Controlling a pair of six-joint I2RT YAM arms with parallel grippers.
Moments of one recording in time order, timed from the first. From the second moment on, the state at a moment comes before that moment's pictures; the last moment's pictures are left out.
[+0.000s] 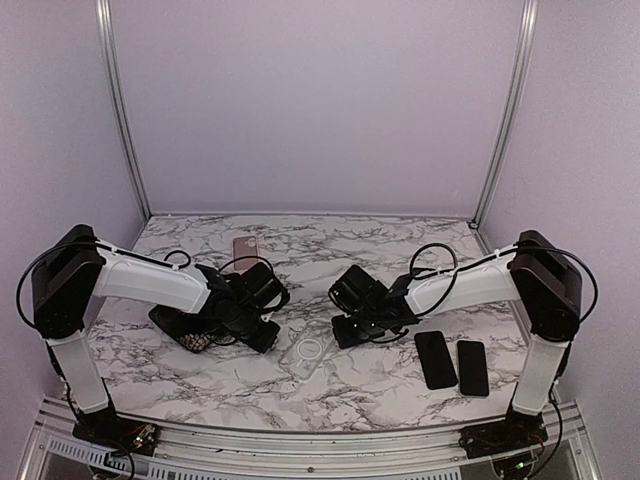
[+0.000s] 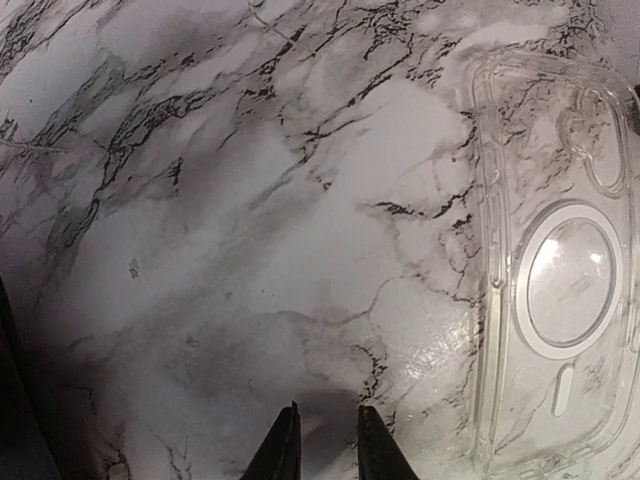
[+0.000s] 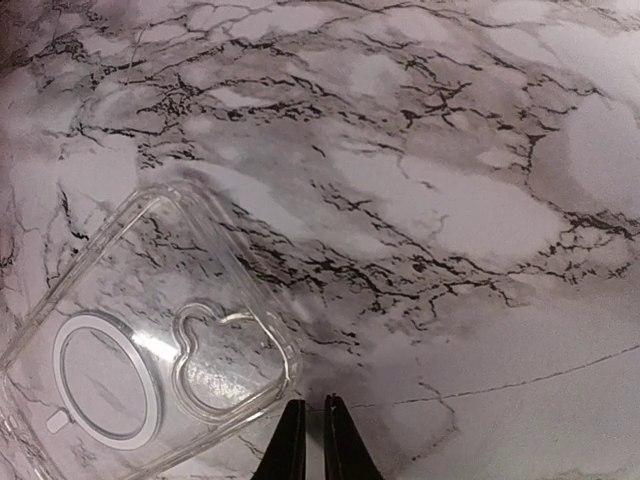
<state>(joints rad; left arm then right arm) -0.90 1.82 1.06 -0.44 -0.07 -0.31 0.94 1.86 1.09 -0.31 0.14 0.55</state>
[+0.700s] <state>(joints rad) -1.00 1.78 0.99 -0.31 0.13 -0.29 0.85 1.74 1.18 -0.57 0.19 0.45</state>
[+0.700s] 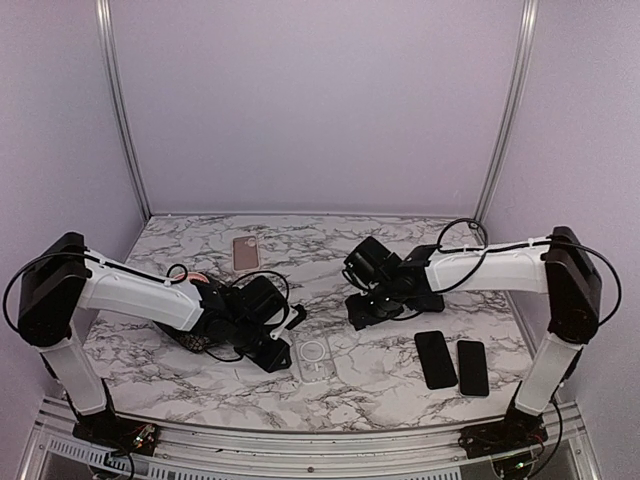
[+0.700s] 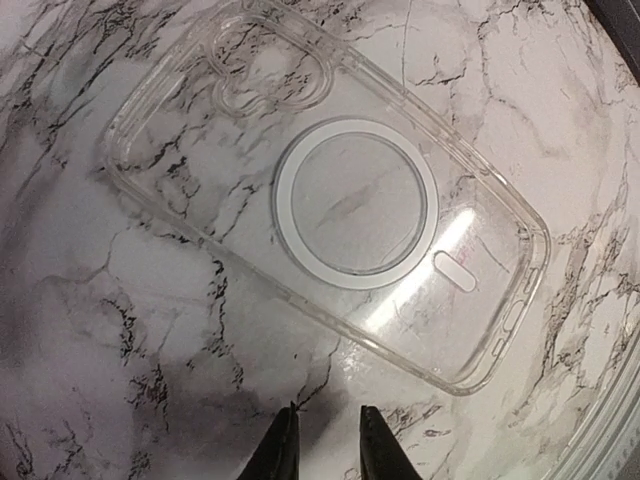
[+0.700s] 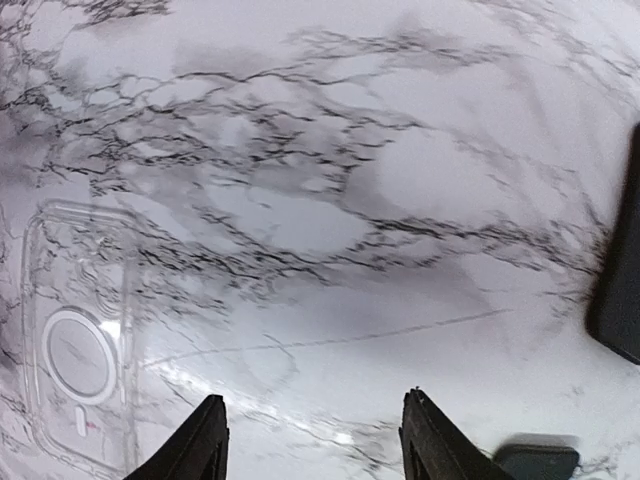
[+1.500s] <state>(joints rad) -0.91 1.59 1.06 -0.44 -0.01 -0.35 0.55 1.52 0.83 -0.79 -0.02 0.37</state>
